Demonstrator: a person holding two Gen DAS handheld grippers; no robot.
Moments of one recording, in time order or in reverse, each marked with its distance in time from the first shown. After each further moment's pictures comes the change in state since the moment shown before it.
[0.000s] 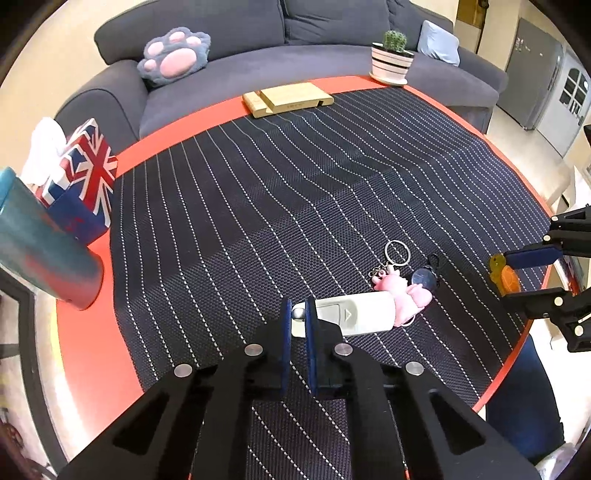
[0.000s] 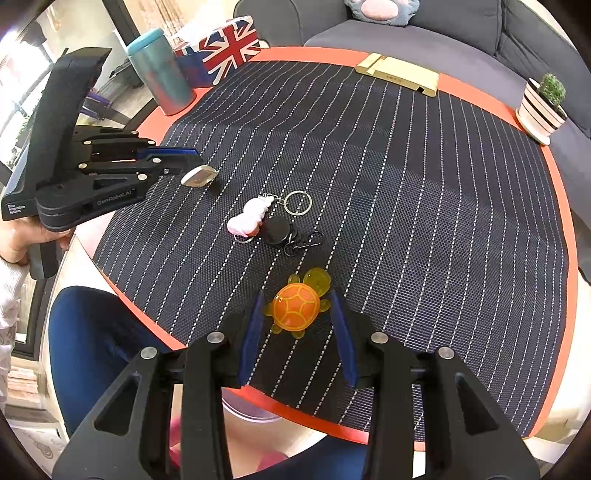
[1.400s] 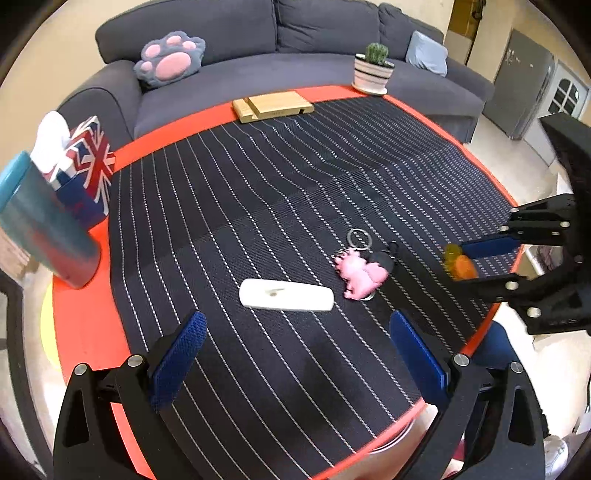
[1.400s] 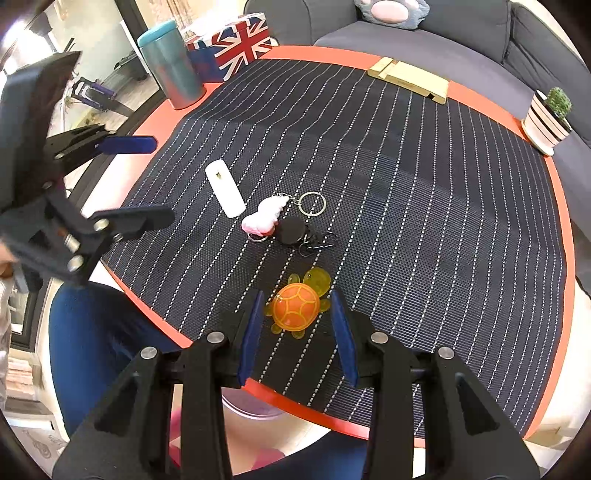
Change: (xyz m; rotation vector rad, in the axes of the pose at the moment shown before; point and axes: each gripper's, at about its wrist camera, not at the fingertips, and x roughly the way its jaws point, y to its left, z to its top) left arm -0.023 -0.009 -0.018 -0.011 -0.019 -0.063; right arm -0.004 0.011 0.002 -0.029 0.012 -0.008
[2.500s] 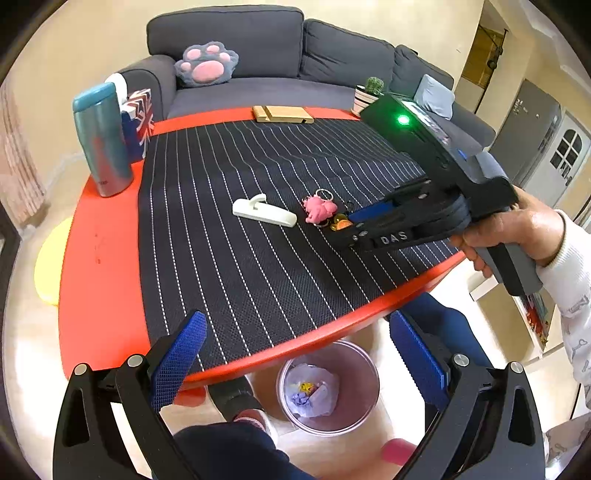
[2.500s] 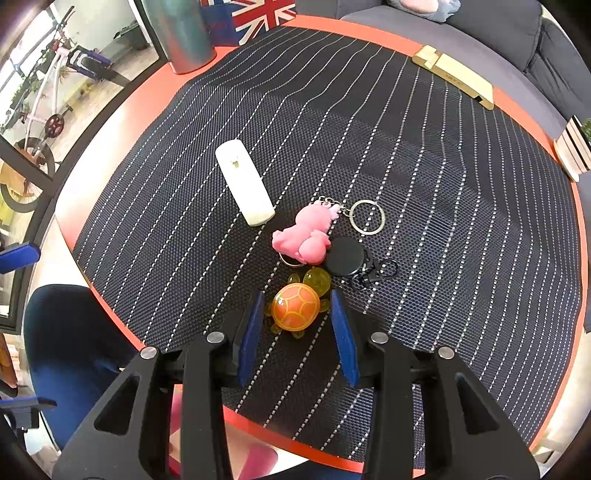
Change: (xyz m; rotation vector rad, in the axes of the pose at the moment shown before) left arm -0.070 -0.033 -0.105 -0.165 -0.149 -0.031; right arm 0.055 0.038 0.025 -0.065 0.083 -0.047
